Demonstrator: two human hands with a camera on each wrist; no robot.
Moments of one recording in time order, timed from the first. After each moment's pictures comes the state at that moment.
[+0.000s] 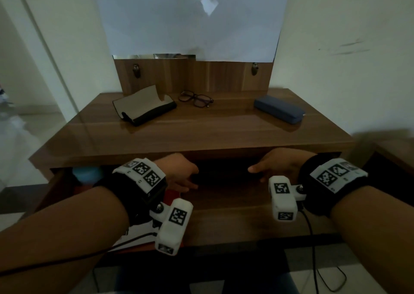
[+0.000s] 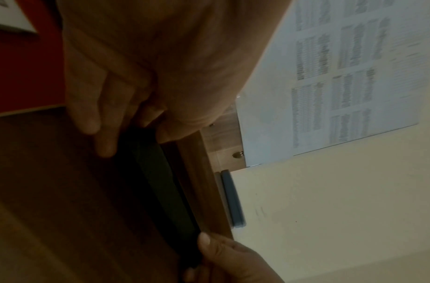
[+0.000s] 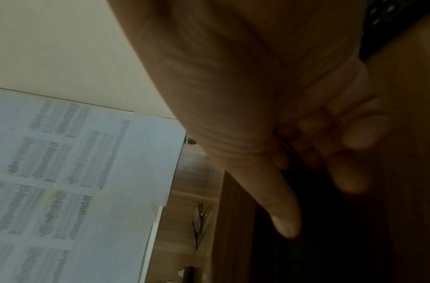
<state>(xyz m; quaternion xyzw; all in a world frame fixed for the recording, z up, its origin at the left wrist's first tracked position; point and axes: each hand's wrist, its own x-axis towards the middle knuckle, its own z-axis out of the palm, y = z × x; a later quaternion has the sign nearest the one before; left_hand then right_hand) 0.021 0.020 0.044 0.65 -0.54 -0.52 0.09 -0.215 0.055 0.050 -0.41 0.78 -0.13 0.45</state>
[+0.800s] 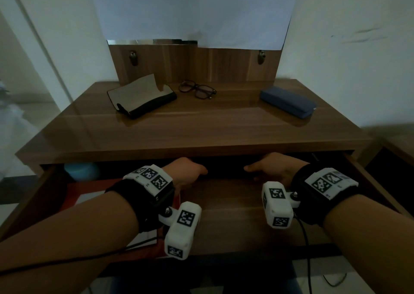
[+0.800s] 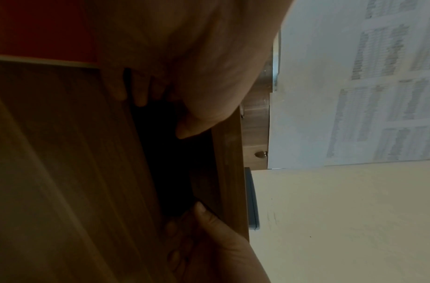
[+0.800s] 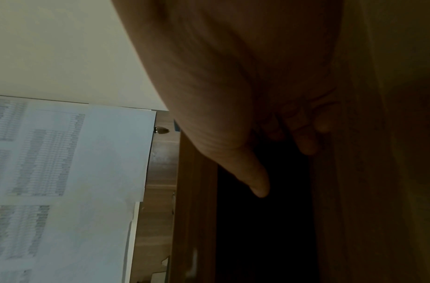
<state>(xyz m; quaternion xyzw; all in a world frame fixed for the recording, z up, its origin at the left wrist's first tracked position) 0.008 0.000 0.007 0.66 -0.54 -0.52 0.10 -0.202 0.036 0.013 -0.35 0.76 -0.21 0.51</state>
